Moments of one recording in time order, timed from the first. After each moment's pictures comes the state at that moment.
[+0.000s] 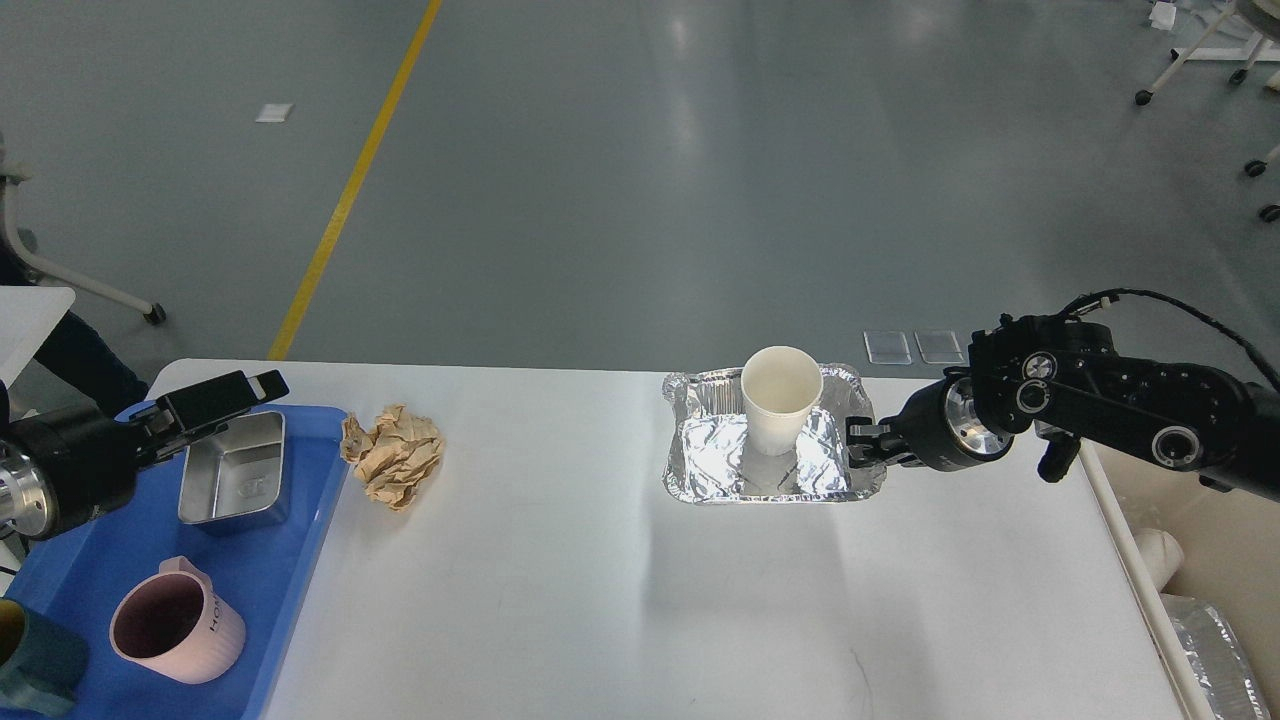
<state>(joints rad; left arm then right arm) -1.08 1.24 0.21 -1.70 0.76 0.10 -0.13 1.12 -0.54 -0.02 1.17 -0.80 0.52 -0.28</state>
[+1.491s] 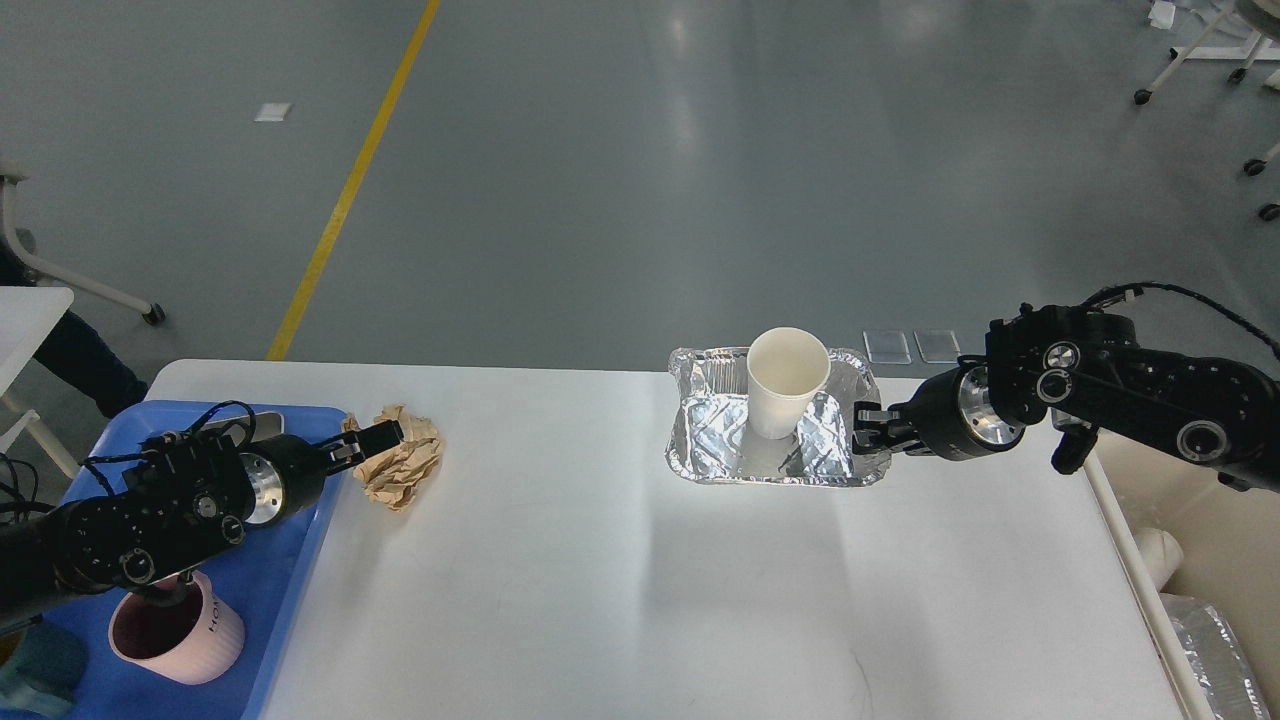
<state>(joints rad) -0.88 0.47 0.23 -0.83 0.79 0.07 -0.12 1.11 -0.58 0.03 1.20 -0.80 0.53 -0.28</state>
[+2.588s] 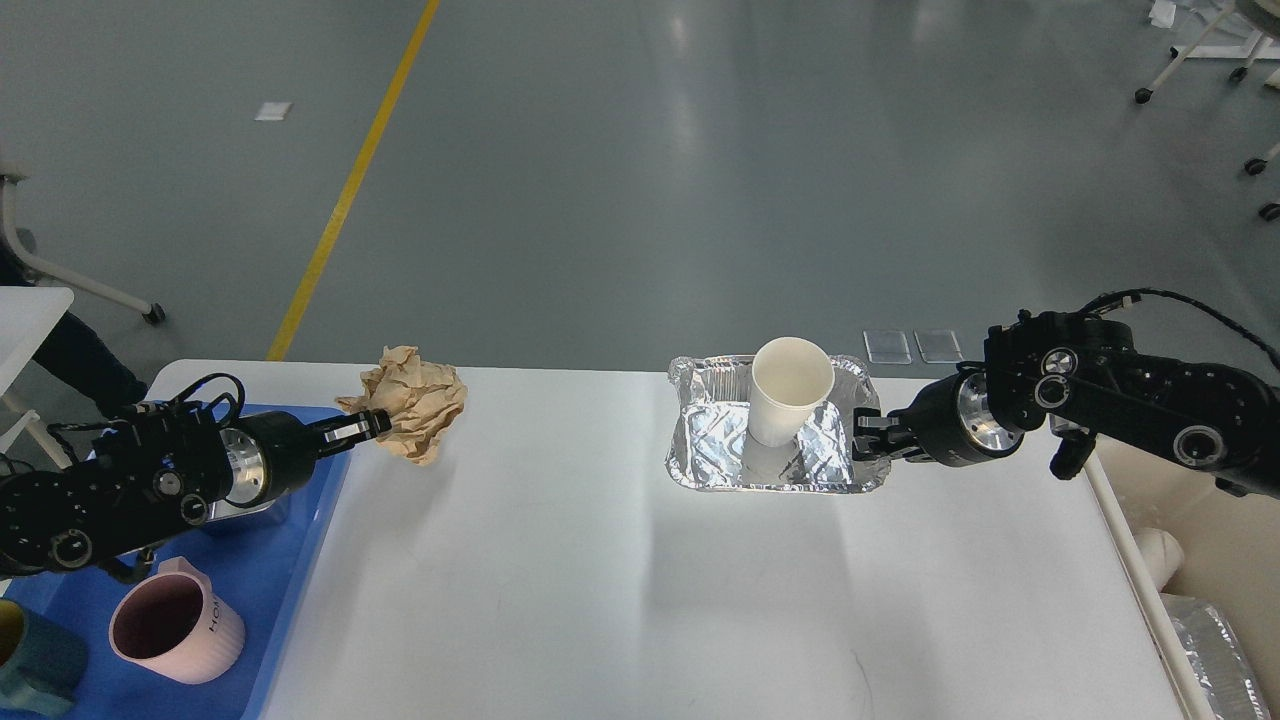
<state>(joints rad) -1.00 0.64 0.25 -1.06 0.80 0.03 -0.16 1.09 -0.58 0.03 1.19 -0.80 0.53 -0.28</state>
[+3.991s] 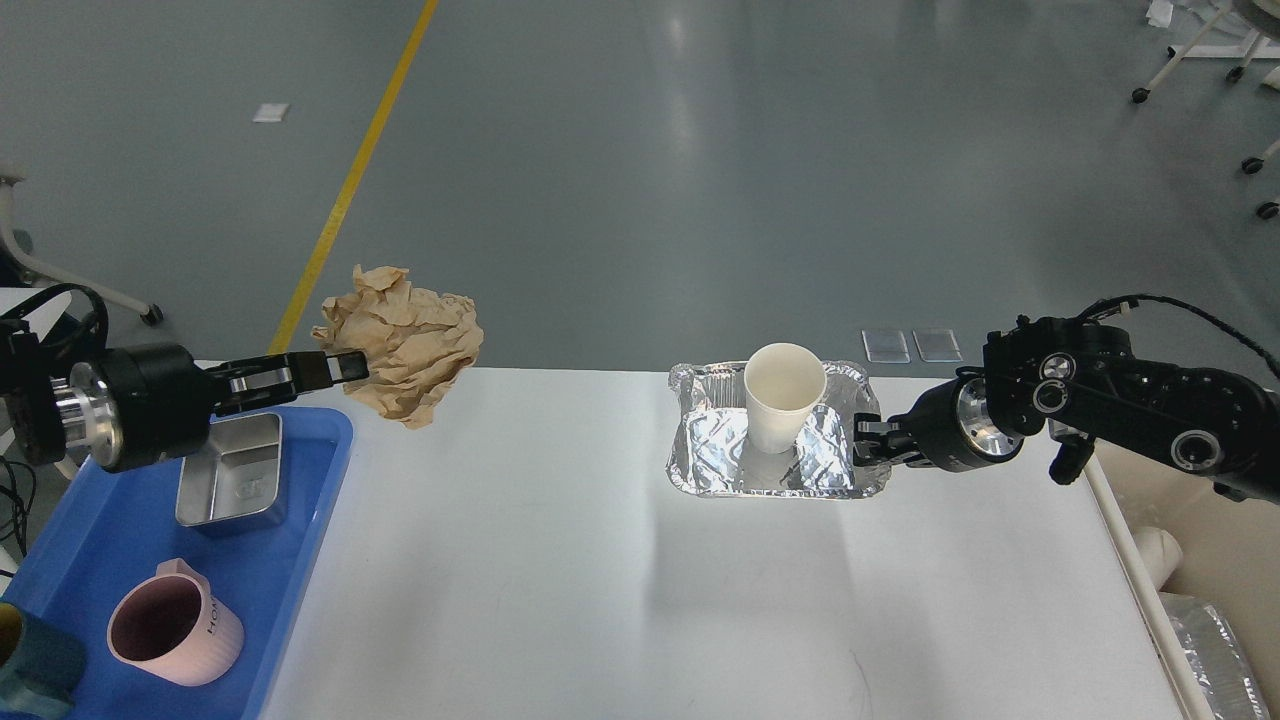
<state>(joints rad) -1.30 1.11 0.23 -1.69 0.87 -0.12 -0.18 1.08 -0.57 0.03 1.19 -0.80 0.53 -0.28</state>
